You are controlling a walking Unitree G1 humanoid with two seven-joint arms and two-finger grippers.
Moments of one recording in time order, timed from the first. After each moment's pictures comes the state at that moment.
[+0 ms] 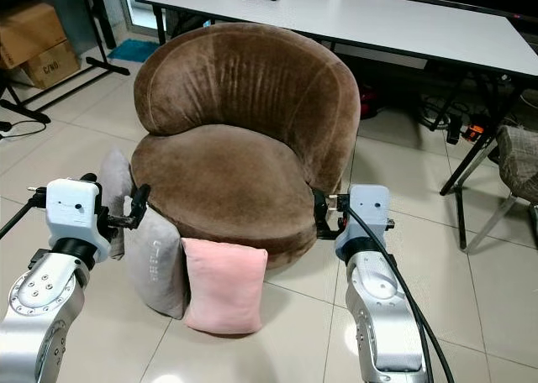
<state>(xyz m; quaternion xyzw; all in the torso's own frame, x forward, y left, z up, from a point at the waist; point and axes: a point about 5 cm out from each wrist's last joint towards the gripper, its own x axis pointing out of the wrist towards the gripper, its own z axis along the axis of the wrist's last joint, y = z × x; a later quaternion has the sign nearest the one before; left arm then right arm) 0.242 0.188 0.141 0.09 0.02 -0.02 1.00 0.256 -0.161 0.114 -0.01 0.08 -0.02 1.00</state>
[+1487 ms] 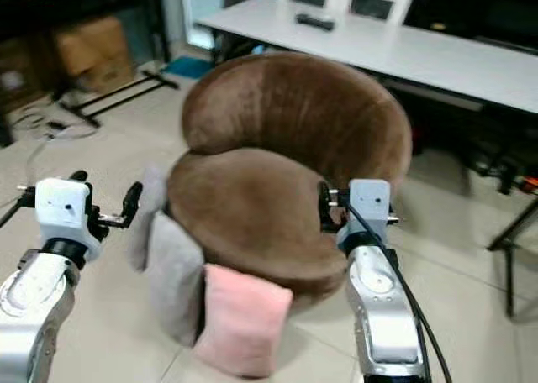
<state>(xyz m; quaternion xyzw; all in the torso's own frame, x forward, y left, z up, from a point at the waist) 0.241 0.192 0.141 0.10 0.01 -0.03 0.99 0.262 -0.167 0.116 -0.03 0.06 -0.04 1.00</state>
